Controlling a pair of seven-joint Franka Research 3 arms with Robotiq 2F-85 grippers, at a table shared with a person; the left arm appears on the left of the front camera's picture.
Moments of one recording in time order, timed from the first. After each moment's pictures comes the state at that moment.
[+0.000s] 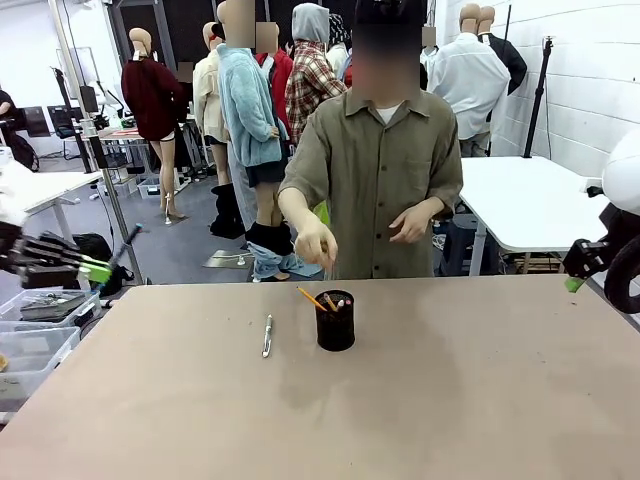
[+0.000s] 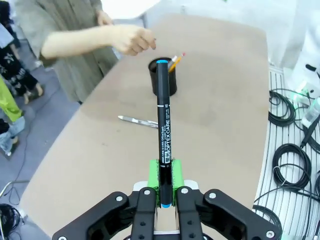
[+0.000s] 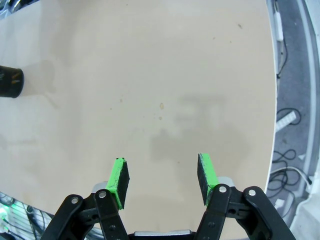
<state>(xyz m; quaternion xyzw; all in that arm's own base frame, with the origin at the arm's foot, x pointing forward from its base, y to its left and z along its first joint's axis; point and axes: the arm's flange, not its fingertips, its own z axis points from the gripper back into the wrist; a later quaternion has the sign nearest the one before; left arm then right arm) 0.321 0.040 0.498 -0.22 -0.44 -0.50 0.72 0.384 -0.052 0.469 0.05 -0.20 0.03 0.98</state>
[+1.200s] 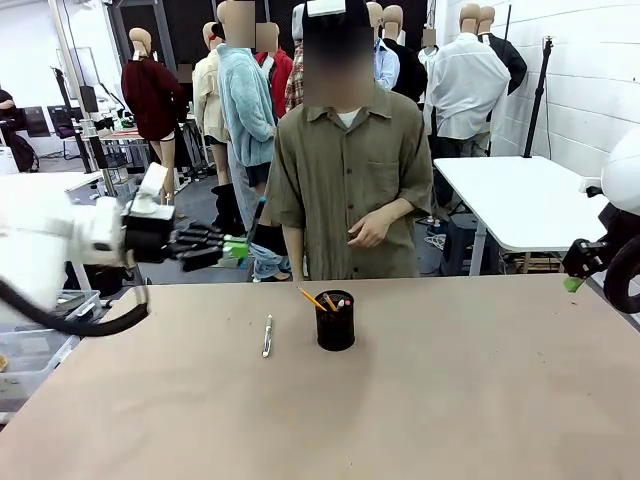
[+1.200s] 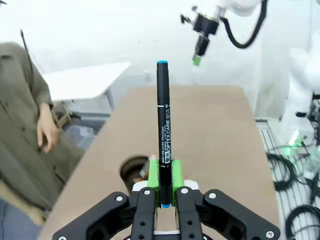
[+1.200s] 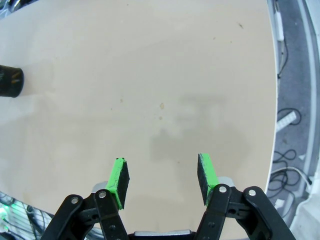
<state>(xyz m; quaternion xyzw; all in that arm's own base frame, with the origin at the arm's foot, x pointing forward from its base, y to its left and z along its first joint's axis) 0.432 -0.146 0.451 -0.36 -0.51 -0.53 0.57 0.384 -0.051 0.469 0.05 -0.20 0.03 0.98</state>
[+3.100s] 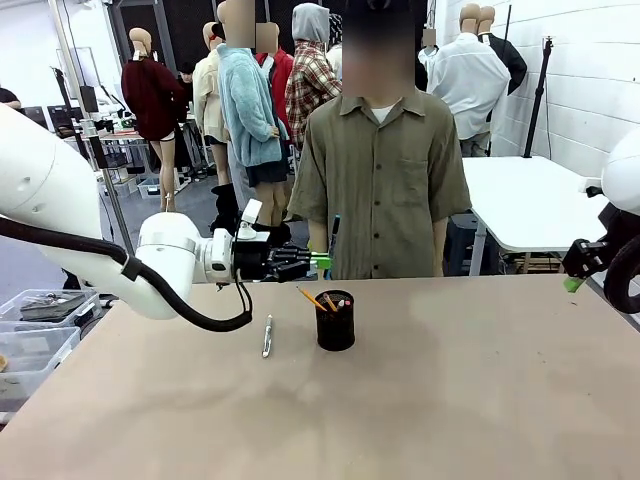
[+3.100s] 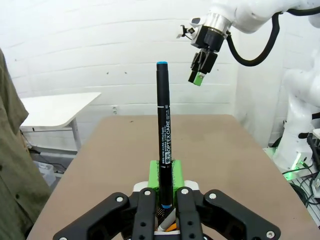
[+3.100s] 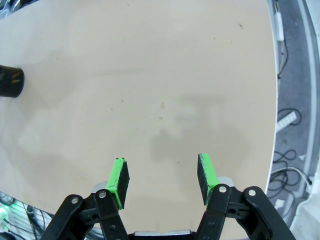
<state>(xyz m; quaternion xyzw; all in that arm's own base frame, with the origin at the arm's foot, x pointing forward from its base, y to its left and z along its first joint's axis) 0.550 -0.262 0.337 -0.49 -0.49 -0.52 0.50 0.385 -0.051 0.469 0.05 -0.20 0.03 0.98</state>
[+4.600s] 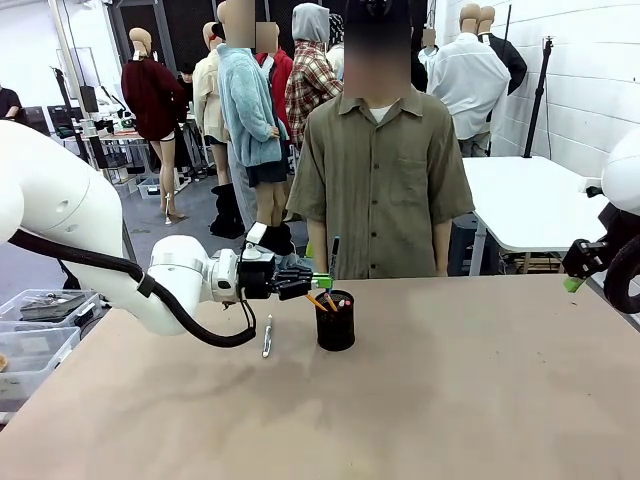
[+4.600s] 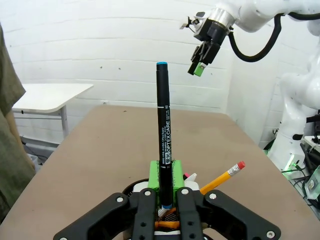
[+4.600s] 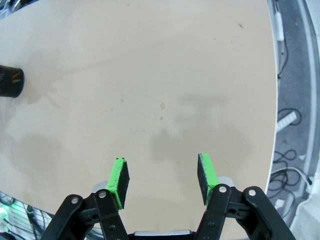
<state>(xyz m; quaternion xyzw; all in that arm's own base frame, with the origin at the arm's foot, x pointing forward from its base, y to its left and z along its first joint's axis) 0.569 -0.262 0.283 -0.53 -0.46 -0.50 0.51 0.385 -0.051 0.469 0.05 -0.20 0.03 0.98</state>
